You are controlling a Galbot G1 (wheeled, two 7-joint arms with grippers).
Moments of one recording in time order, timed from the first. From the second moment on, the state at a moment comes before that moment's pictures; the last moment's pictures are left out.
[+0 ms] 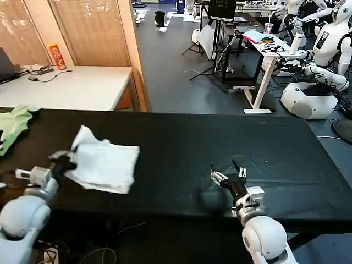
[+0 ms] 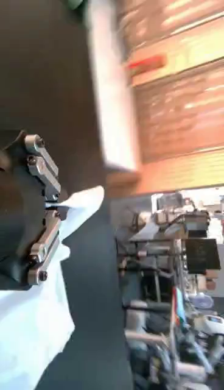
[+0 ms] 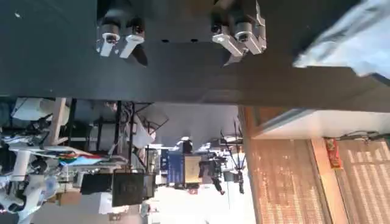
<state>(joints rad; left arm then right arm) 1.34 -0.85 -0.73 -1.99 -0.33 0.34 -0.04 -1.33 1.32 0.40 2.09 0.25 -0.42 0.09</state>
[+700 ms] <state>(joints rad) 1.22 -1.22 -0.24 -2.04 -0.39 0.38 -0.10 -1.40 1.31 0.39 2.13 0.41 -0.51 0.07</state>
